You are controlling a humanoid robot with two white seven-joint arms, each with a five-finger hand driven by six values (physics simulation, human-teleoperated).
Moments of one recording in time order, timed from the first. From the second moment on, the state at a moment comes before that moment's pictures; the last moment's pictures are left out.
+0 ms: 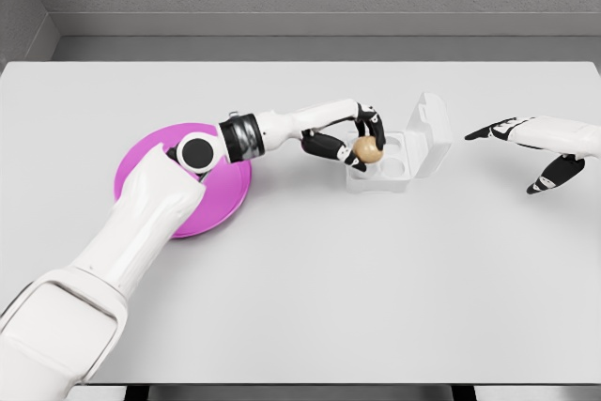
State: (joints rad) left arm -0.78 0.03 -0.60 -0.81 -0.07 -0.61 -0.61; right arm -0.63 -0.93 0.64 -1.19 0.14 -0.59 0.61
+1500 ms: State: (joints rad) left arm -0.77 0.15 -0.59 -0.98 0.04 -0.61 -0.61; right arm -0.63 -0.93 0.64 -1.19 0.14 -0.59 0.61
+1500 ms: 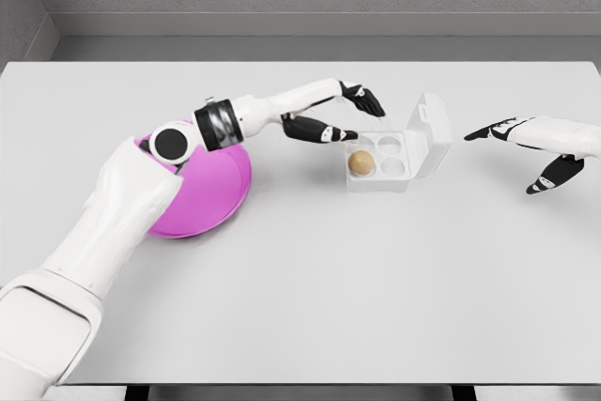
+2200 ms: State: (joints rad) left arm -0.68 0.67 -0.65 -1.39 0.23 -0.61 -0.61; right arm -0.63 -0.93 0.63 -1.17 0.14 -0.61 0.61
